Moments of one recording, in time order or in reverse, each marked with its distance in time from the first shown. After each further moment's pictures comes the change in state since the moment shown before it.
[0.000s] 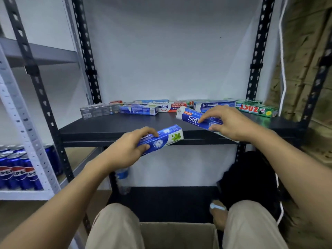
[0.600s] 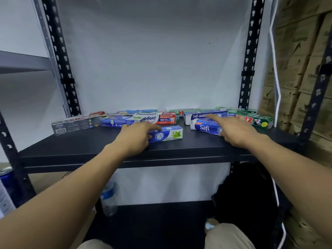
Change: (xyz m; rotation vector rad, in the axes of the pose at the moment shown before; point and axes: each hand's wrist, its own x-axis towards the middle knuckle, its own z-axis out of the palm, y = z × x) left_hand 0.145 0.001 0.021 0.383 0.015 -0.037; right_hand 0.046 0.097 0.009 -0.493 -0.011 0.222
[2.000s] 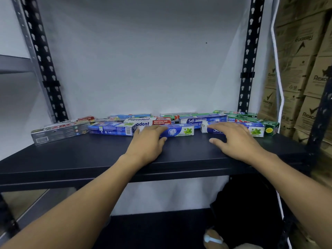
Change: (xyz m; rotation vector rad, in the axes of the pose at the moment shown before) left_hand 0.054 0.023 0.054 -0.089 0.141 0.029; right_hand -0.004 0.004 0.021 0.239 0.116 0.039
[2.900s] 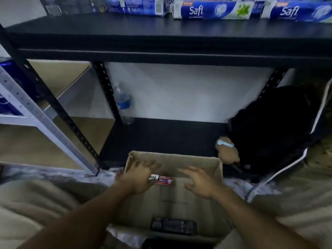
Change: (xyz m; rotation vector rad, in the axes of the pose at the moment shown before) left_hand -0.387 -0.077 0.199 -0.018 -0.873 -0.241; right_hand -0.298 -0.144 0.272 0.311 -0.981 -0.105
